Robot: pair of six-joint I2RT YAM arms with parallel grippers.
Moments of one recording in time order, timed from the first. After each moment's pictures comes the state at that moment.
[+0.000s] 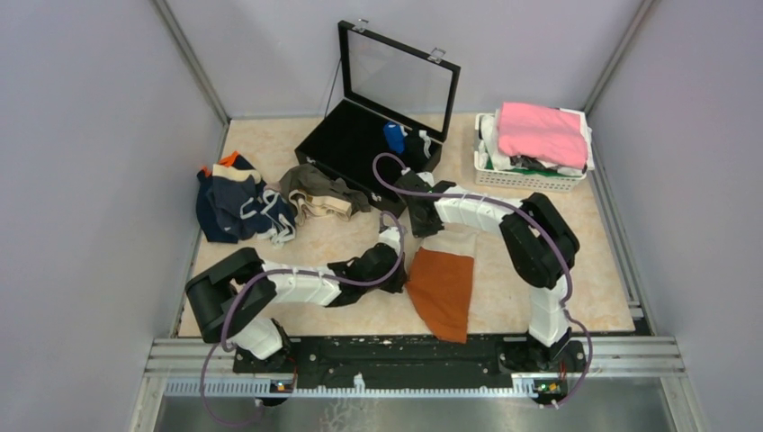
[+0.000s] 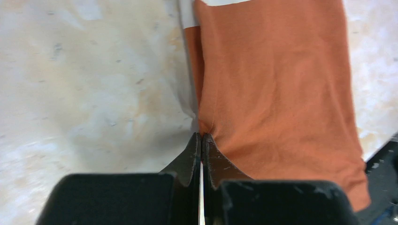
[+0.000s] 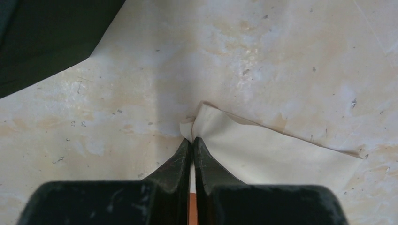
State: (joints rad) left arm -1.02 1.54 0.55 0.33 -0.12 -0.65; right arm 0.75 1.97 1.38 -0.64 0.30 0.51
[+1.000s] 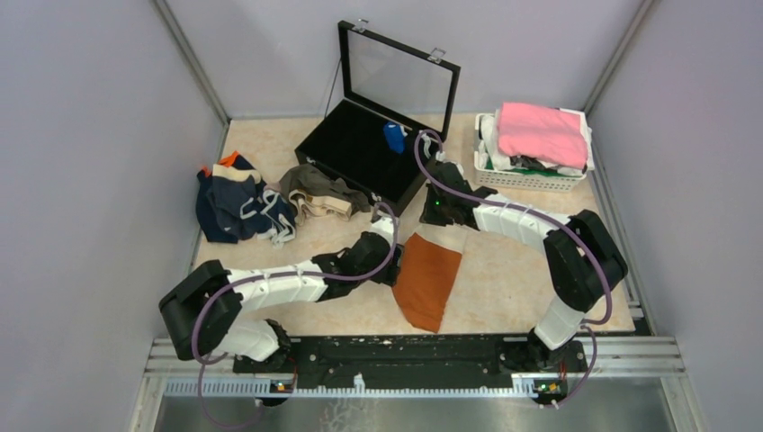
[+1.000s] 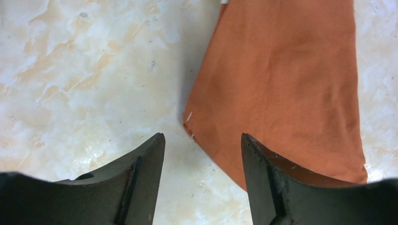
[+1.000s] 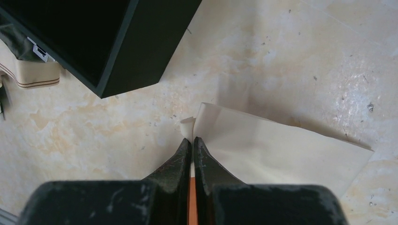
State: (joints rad) left arm -0.99 1.38 0.64 -0.01 -0.27 -0.44; right arm 0.62 1.68 1.09 -0.27 0.07 0.69
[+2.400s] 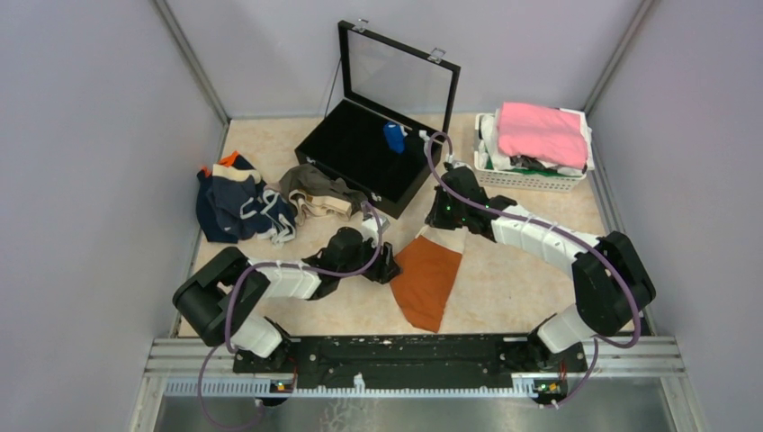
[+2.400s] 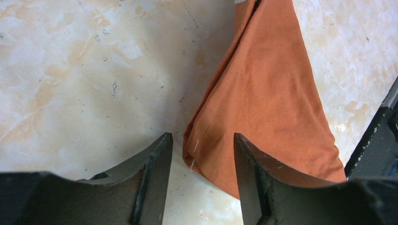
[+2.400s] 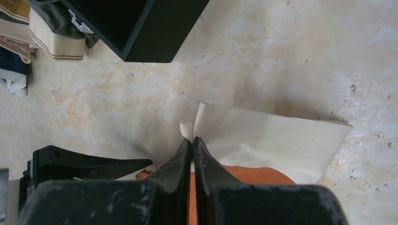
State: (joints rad) left arm -0.75 1.48 0.42 0.52 0.23 -0.38; right arm 0.62 1.50 0.97 -0.25 0.03 0.65
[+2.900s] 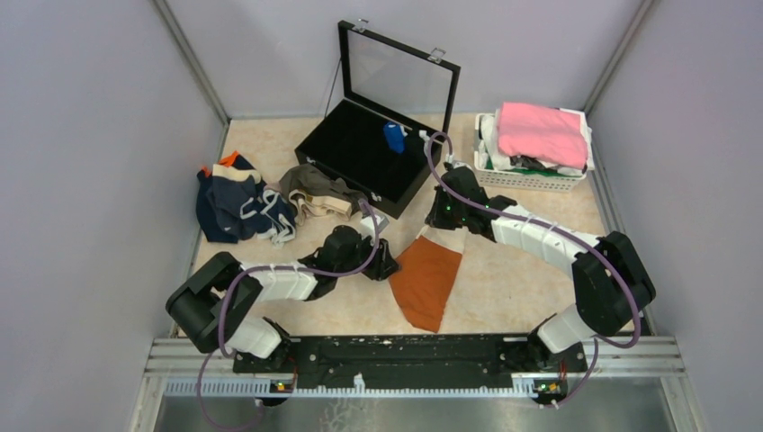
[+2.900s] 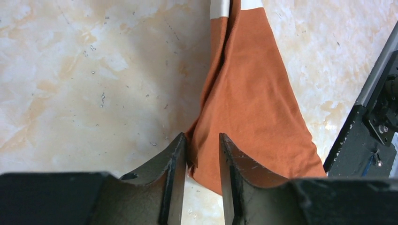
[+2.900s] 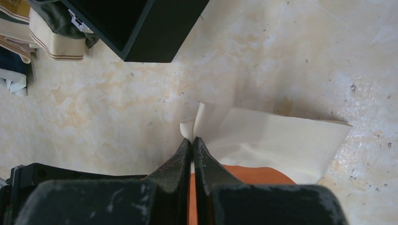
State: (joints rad) left arm -0.73 1.44 0.42 0.53 0.29 -0.39; right arm 0.62 1.50 0.97 -0.25 0.03 0.65
